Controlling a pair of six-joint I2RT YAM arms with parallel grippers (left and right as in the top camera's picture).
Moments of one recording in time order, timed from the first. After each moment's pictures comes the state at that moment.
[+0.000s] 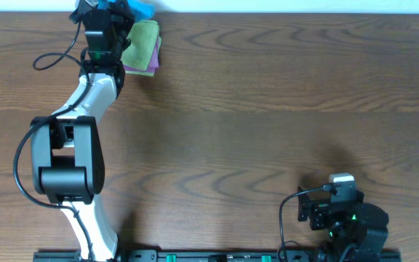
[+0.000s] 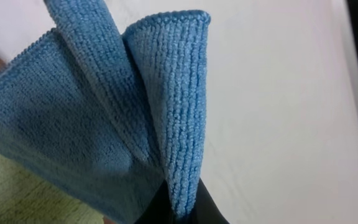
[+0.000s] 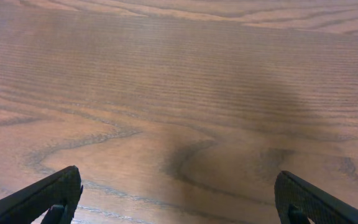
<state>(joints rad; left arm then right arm) -0.02 2.05 1.41 0.49 0.06 -1.06 -0.14 0.02 0.28 -0.91 -0.21 -0.11</state>
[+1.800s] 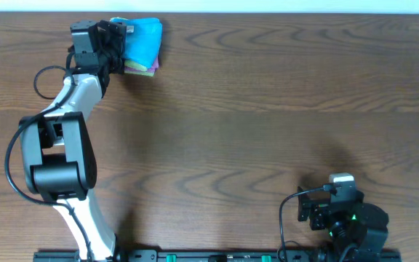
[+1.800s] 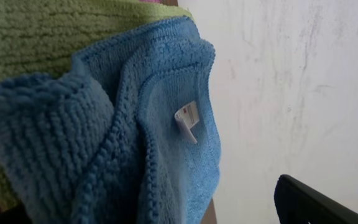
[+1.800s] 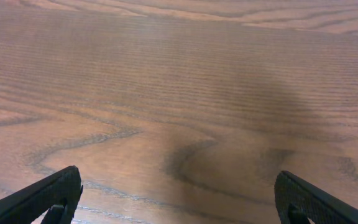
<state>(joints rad) 0.08 2.08 1.41 0.09 0.26 -1.34 -0.14 0.02 0.28 -0.91 -0.21 -0.11</state>
